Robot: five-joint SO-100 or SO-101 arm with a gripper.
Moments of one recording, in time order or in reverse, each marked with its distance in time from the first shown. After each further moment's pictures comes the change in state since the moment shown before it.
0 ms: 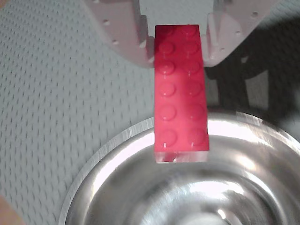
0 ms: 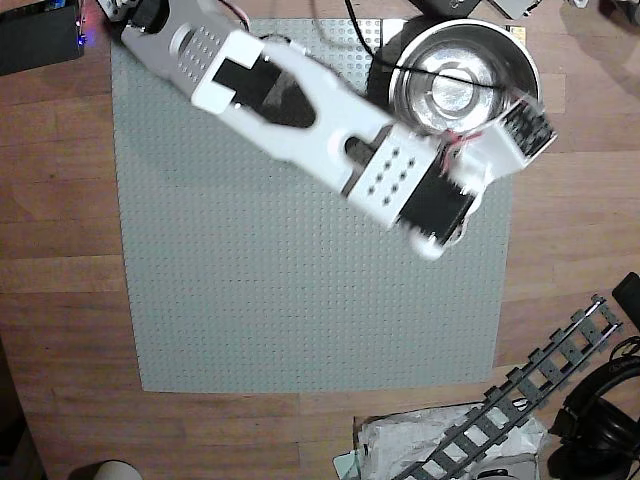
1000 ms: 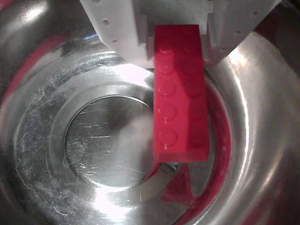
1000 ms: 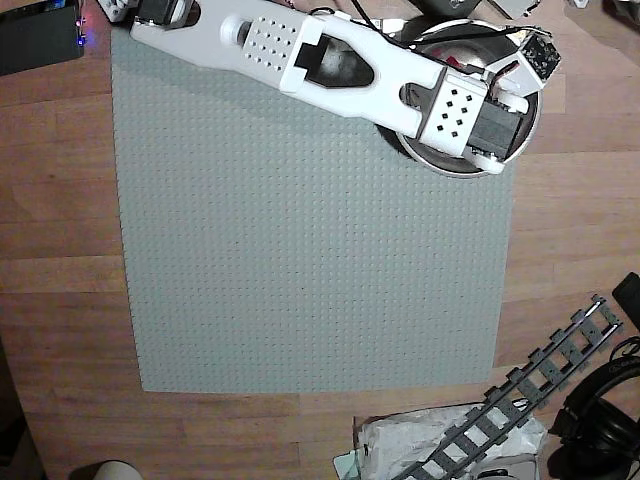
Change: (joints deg) arm -8.9 -23.6 -10.5 0.0 4.8
